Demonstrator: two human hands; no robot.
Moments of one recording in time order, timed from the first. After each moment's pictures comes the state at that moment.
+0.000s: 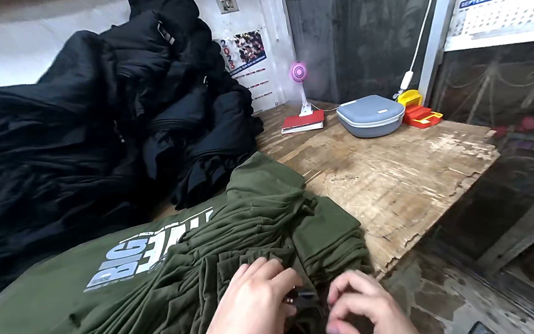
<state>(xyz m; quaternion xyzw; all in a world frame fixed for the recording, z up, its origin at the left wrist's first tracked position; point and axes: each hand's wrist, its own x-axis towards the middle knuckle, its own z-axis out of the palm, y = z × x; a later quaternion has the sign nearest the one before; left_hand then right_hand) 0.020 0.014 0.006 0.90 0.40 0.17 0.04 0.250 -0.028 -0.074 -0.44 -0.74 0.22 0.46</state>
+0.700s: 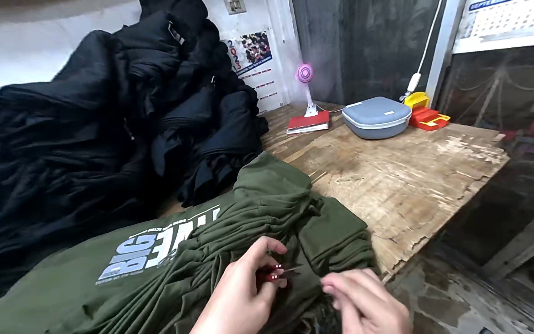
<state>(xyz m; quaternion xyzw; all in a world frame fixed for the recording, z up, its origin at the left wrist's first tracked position) -0.008 0.042 -0.012 0.81 0.44 0.30 0.25 0.204 -0.021 -0.064 -0.49 -0.65 0.04 0.58</state>
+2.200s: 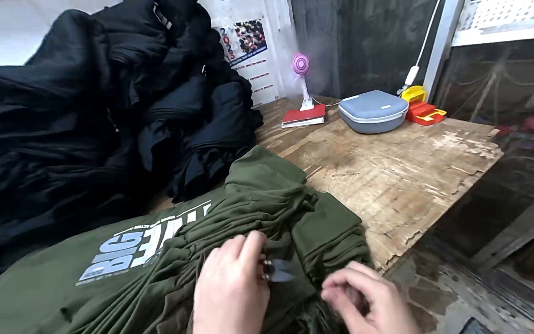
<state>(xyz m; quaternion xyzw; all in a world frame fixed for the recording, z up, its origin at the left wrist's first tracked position) 0.017 0.032 -0.012 0.79 0.49 0.33 -0.15 0.237 -0.032 -0.049 -0.54 -0.68 0.23 0.44</state>
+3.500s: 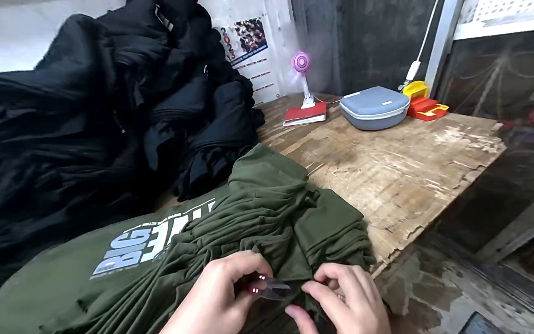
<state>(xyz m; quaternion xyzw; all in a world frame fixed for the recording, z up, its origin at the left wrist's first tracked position) -0.041 0.048 -0.020 0.88 0.32 0.30 0.17 0.188 -0.037 -0.065 -0.53 -0.68 -0.06 0.50</state>
